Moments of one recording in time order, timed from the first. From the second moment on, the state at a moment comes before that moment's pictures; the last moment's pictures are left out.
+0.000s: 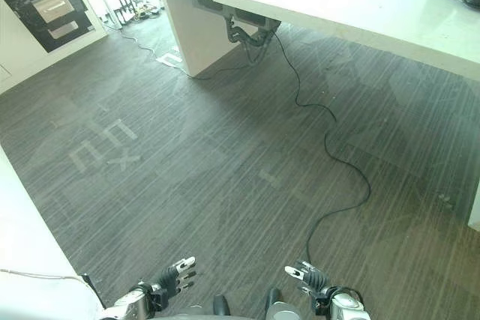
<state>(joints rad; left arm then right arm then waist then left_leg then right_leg) -0.03 0.21 -0.23 0.99 -0.53 0.02 -0.44 -0.07 -0.32 0.19 1.11 0.41 -0.10 0.36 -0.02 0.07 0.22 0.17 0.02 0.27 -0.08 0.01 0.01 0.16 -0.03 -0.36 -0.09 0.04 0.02</state>
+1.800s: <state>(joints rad) -0.11 0.27 -0.22 1.10 -0.55 -0.05 -0.50 -0.07 -0.29 0.26 0.97 0.46 -0.12 0.25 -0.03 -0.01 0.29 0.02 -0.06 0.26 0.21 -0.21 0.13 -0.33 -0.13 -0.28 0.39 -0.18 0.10</state>
